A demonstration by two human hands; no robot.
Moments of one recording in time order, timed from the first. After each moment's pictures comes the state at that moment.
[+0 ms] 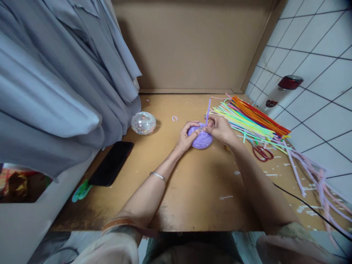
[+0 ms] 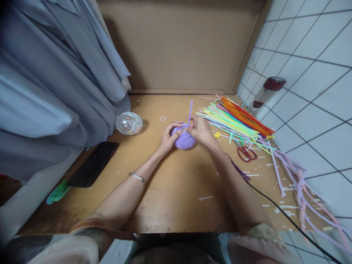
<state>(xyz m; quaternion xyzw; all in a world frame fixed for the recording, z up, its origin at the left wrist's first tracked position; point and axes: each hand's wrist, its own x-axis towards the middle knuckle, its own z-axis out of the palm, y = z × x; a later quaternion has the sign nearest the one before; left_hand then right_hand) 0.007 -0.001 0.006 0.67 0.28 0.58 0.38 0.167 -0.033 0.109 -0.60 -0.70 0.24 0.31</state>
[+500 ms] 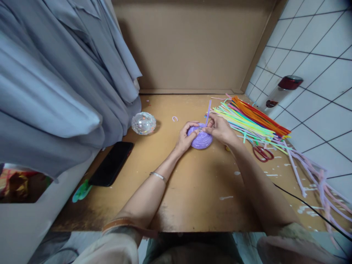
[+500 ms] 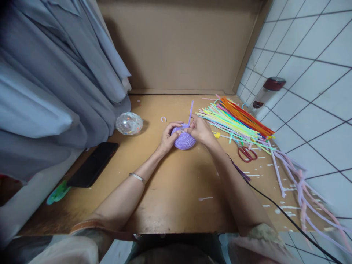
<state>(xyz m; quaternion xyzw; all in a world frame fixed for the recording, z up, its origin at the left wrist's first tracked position) 0.005 -0.001 0.006 0.66 0.28 0.58 0.40 0.169 -0.028 0.103 -0.60 -0.70 0.25 0.30</state>
